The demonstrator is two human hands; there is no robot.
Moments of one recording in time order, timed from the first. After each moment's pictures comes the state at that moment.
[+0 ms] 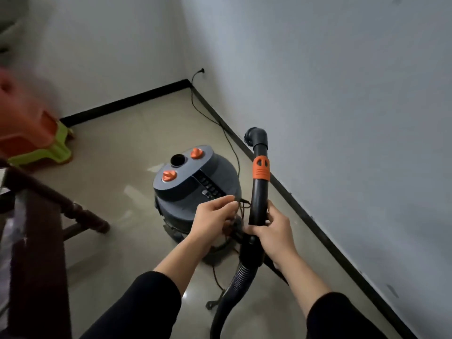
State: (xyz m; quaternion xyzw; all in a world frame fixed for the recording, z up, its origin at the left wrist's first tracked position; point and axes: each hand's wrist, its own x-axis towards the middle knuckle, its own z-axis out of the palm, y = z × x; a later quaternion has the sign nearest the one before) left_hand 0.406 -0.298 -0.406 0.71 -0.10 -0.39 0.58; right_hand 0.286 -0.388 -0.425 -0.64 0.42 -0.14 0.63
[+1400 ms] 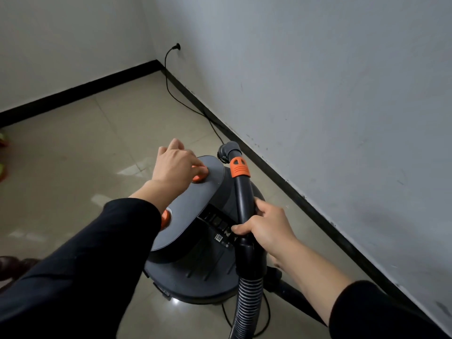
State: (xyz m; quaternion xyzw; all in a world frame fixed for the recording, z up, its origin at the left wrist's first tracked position) left_hand 0.720 -0.413 -0.533 0.84 -0.53 -0.03 0.09; right_hand 0.492 -0.452 -0.521 -0.58 0.51 -0.04 0.64
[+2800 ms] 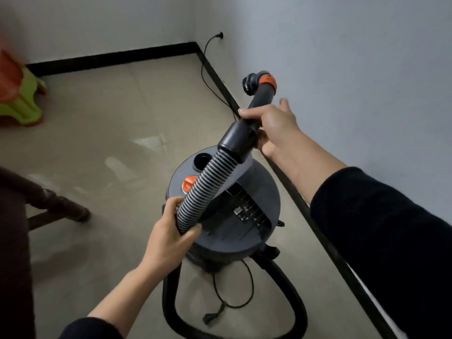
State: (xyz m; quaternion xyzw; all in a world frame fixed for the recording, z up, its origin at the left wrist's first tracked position) left_hand 0.597 -0.212 -0.515 0.82 -0.24 -0.21 0.48; right_hand 0.609 -0.462 -0.382 -0.50 0.43 -0.17 0.73
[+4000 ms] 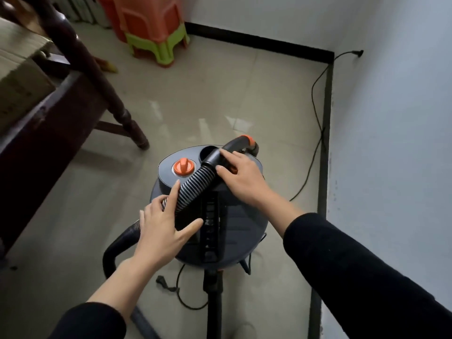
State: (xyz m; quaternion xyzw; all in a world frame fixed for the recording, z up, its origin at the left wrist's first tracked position) left_hand 0.507 -0.349 -0.544 0.95 0.10 -0.07 0.29; right_hand 0.620 -0.536 -0.512 -0.90 -0.04 0.17 0.41
